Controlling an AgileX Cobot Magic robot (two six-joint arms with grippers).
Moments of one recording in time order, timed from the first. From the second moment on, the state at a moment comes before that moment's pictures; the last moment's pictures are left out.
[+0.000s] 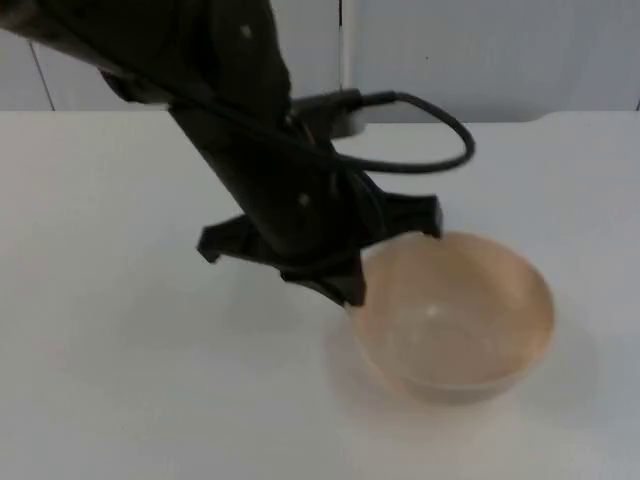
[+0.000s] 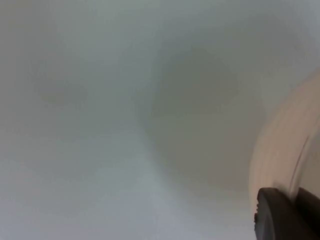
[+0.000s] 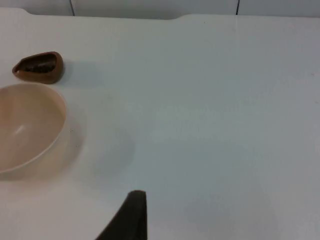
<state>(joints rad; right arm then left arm) 0.11 0.00 -0.52 -0.02 1.08 0.00 -0.62 1.92 -1.16 -0.35 0.55 -0.20</state>
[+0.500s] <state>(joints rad) 0.11 0.00 -0.52 -0.02 1.08 0.00 -0.40 1.73 -1.00 -0.25 0.63 -0.21</state>
